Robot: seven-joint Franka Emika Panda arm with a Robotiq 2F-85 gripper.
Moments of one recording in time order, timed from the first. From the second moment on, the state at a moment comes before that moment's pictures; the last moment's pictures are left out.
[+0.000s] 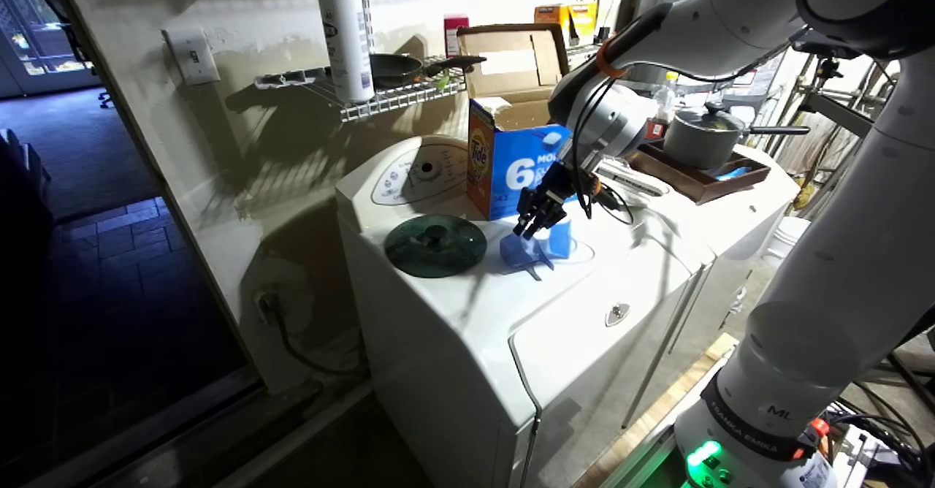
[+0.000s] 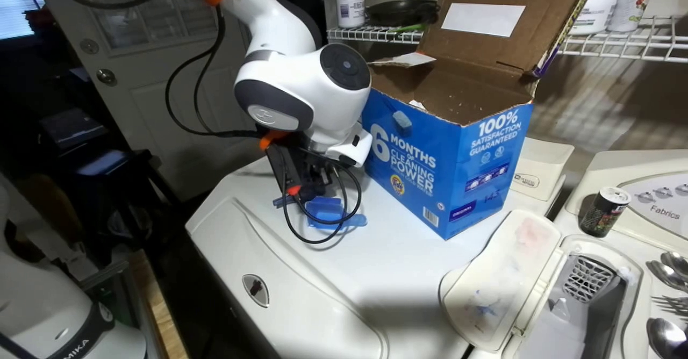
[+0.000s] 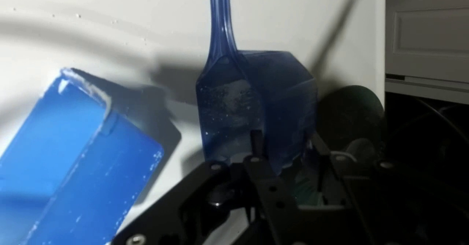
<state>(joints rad) -0.06 0.02 -0.19 -2.42 0.82 2.22 -0.57</state>
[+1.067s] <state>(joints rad) -0.05 0.00 -0.08 -2.35 0.55 2.21 -0.30</state>
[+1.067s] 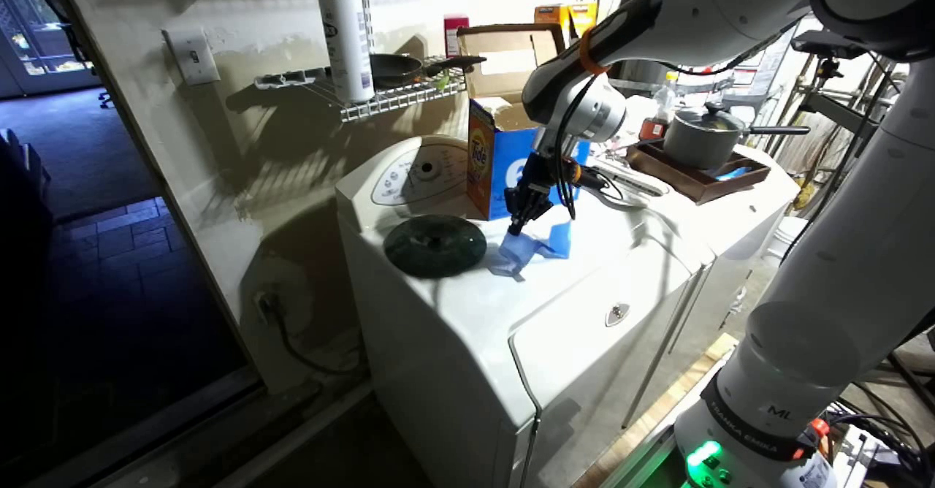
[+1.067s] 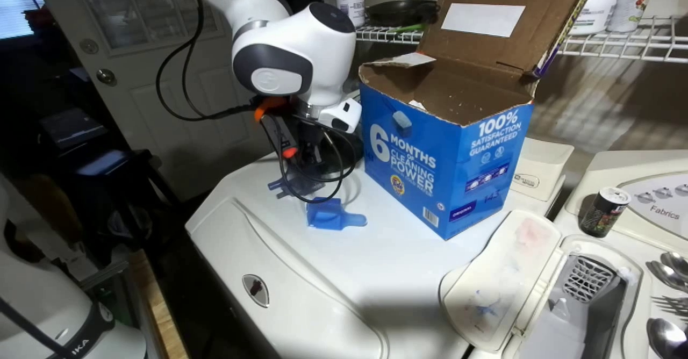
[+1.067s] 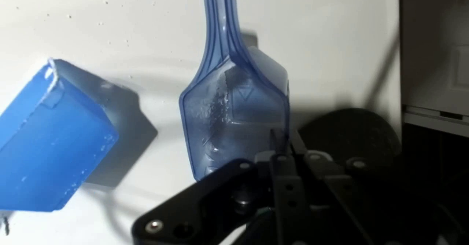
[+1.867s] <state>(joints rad) 0.00 0.00 0.00 -2.32 0.12 2.21 0.04</state>
